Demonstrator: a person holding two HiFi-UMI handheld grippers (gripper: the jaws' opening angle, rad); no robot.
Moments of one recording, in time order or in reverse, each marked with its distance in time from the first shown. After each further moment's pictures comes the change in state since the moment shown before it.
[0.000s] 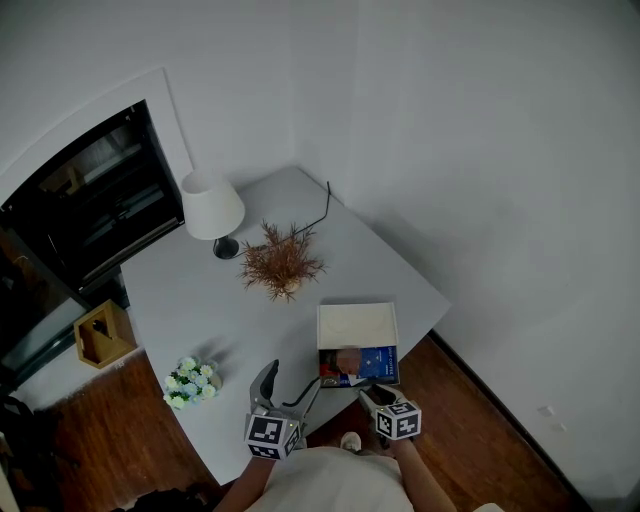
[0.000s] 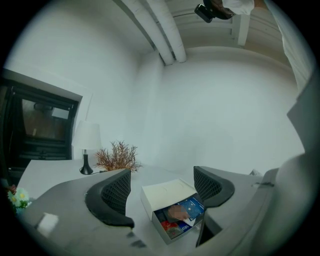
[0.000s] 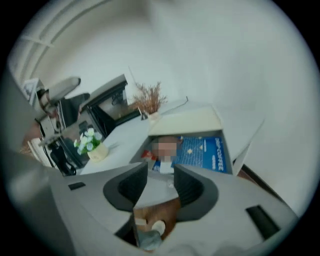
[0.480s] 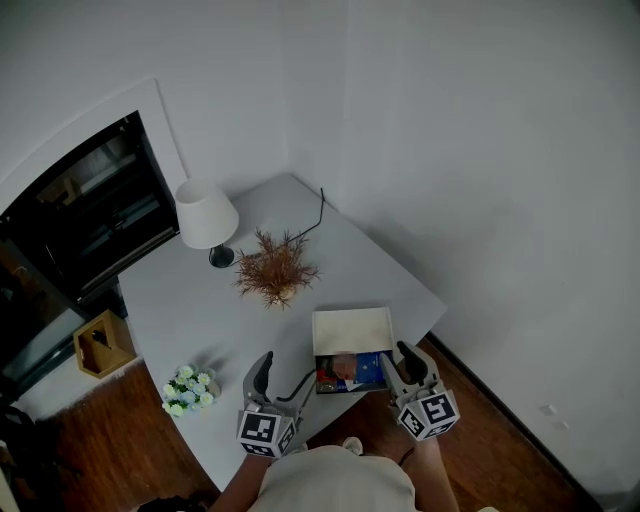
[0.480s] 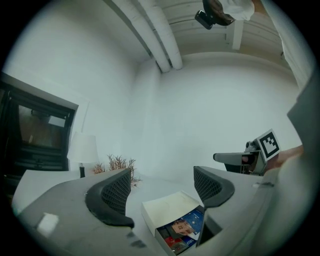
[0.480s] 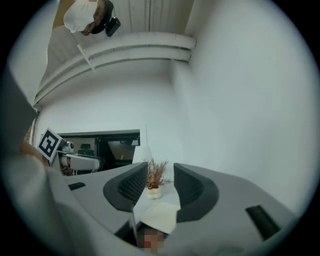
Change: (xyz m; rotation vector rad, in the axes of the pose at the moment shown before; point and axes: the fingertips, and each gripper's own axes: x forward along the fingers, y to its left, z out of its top) left arm 0.013 0.002 0.045 0.034 -0.087 -0.015; right arm -0.127 0.030 0.219 -0.269 -0.645 -0.018
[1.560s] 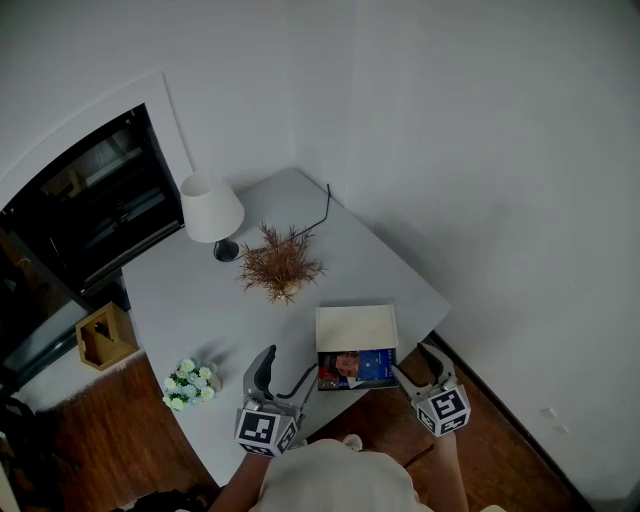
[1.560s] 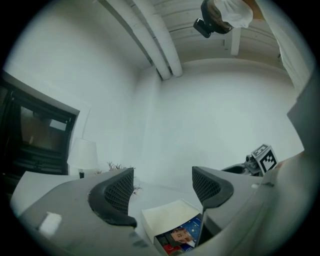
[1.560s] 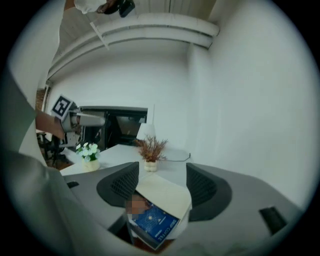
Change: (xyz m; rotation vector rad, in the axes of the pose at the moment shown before) left arm -0.005 -0.003 0.024 -0.004 -0.071 0.005; right arm -0.019 -0.025 -0.055 -0.209 0.255 0.084
